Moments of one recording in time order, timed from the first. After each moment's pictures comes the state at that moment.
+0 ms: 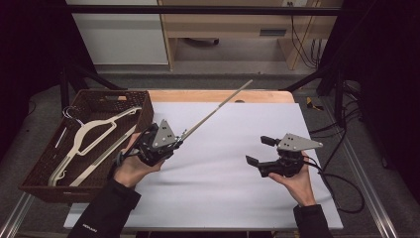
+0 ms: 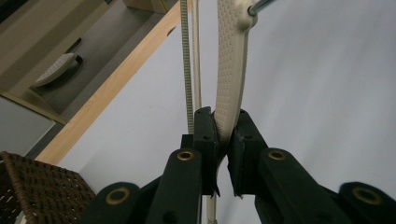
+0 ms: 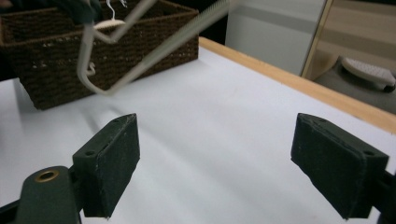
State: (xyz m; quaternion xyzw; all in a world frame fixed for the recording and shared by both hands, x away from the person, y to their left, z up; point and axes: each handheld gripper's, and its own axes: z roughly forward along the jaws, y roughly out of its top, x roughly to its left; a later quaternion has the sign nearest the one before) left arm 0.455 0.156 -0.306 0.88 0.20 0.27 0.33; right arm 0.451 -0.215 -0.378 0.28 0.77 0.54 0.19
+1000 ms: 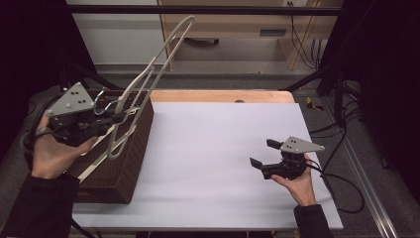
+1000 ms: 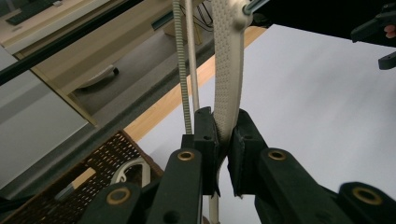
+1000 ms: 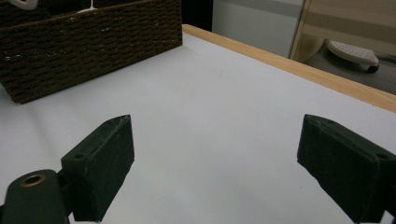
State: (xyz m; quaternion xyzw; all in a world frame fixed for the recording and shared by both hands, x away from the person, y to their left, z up) left arm 0.422 0.267 -0.195 0.82 0.27 0.30 0.41; right arm 0.450 -0.225 -0.389 0.32 0.77 0.52 0.20
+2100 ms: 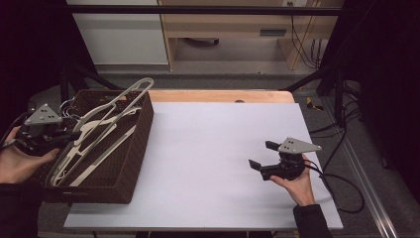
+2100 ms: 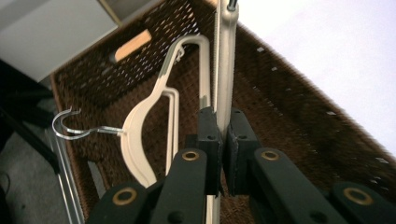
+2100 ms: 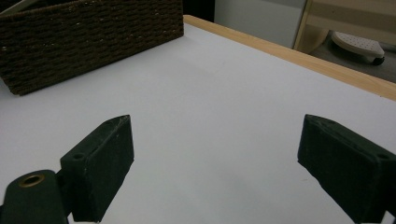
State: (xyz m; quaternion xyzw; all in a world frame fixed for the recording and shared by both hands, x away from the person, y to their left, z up) left arm 0.455 0.381 -0.274 0.84 0.39 0.27 0.27; right arm 0.452 -0.223 -0.395 0.32 0.77 0.51 0.19
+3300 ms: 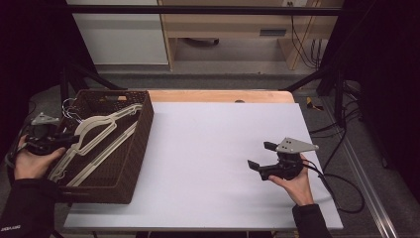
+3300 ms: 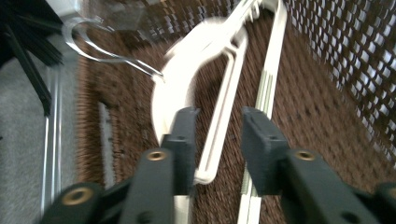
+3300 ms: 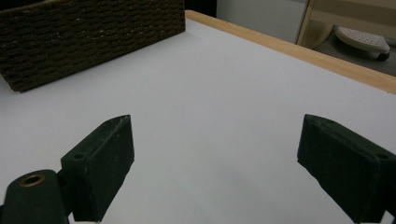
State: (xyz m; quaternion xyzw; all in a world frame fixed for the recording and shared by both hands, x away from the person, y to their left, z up) left arm 0.485 0.432 -0.344 0.75 0.52 0.27 0.31; right arm 0.454 -0.221 -0.398 0.32 0.78 0.51 0.19
